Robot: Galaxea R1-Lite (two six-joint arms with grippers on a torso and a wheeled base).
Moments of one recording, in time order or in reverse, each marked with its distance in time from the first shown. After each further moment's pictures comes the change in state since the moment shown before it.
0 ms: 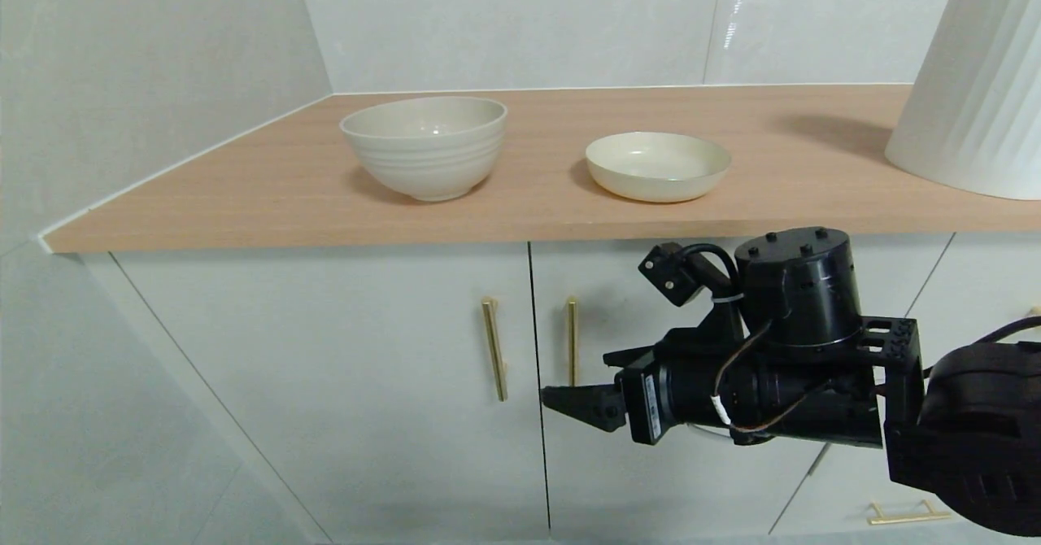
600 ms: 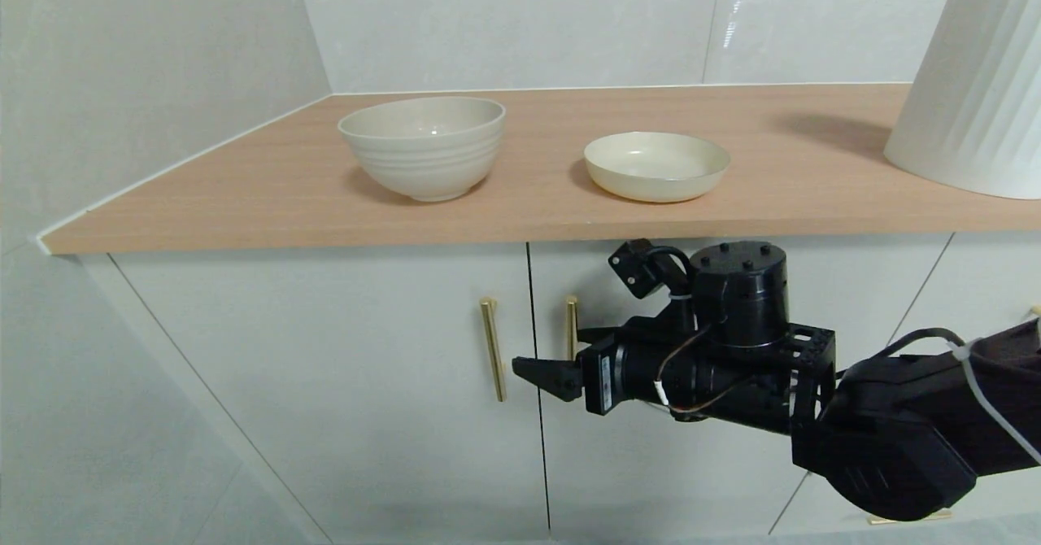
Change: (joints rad) left arm 0.000 0.000 0.000 0.000 0.000 0.001; right arm -0.002 0.162 -0.041 -0.241 -0.029 0.004
